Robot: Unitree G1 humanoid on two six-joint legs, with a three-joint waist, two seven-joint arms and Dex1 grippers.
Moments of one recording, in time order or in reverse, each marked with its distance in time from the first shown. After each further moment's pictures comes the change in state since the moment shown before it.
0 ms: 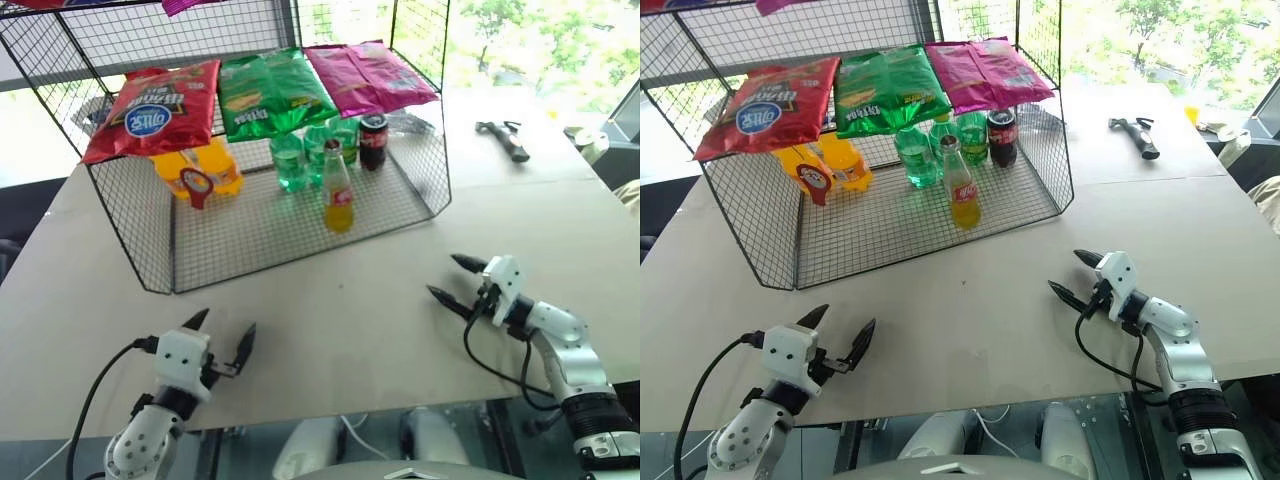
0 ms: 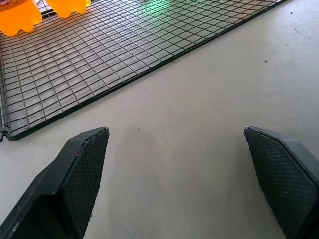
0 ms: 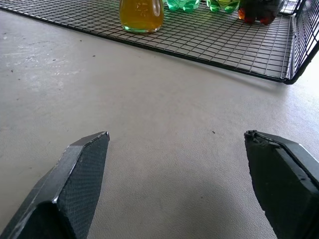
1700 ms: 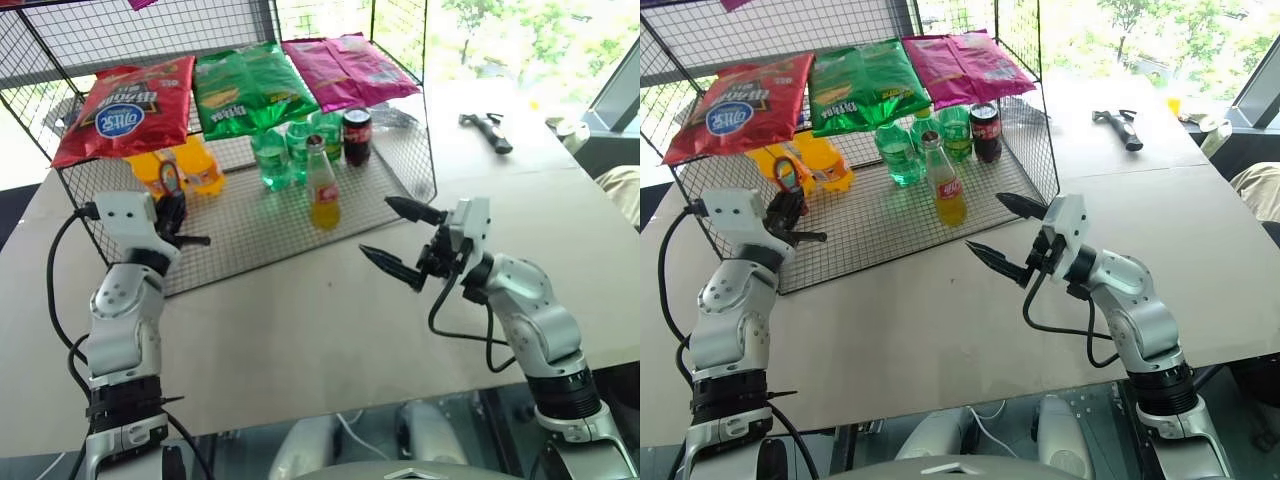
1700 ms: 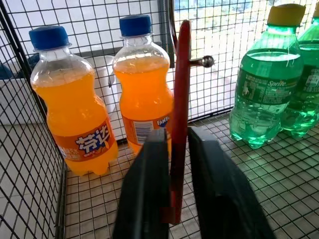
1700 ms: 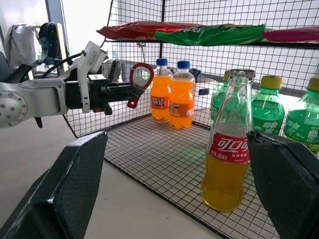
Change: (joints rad) left arm -0.733 0.105 0.195 0.257 -0.143 0.291 0.127; right arm -0.171 0.133 0.119 -0.559 0.184 0.388 -0.082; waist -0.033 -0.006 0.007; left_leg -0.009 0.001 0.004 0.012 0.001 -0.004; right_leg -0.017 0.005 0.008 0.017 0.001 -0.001
